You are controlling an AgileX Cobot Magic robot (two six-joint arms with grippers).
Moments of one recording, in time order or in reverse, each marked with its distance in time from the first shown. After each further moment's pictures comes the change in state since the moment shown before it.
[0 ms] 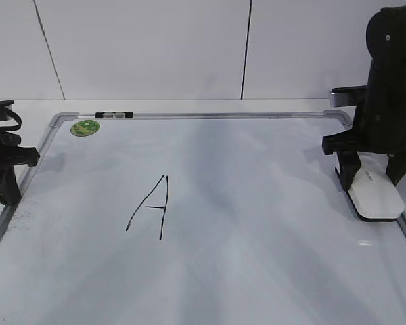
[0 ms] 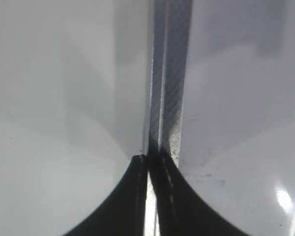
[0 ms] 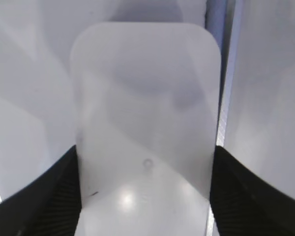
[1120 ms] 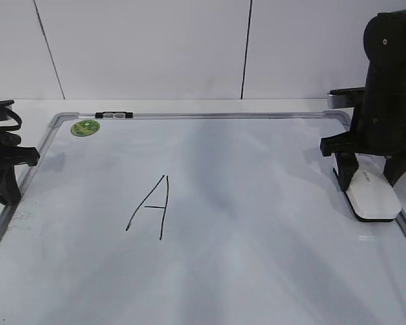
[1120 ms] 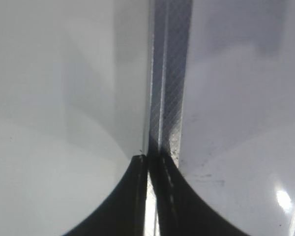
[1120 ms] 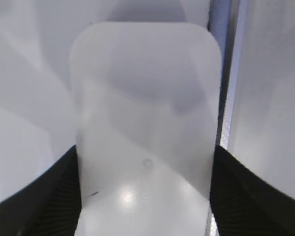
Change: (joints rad) left arm 0.000 0.000 0.000 -0.002 0.000 0.001; right arm 0.000 0.014 0.000 -0.006 -0.021 0.003
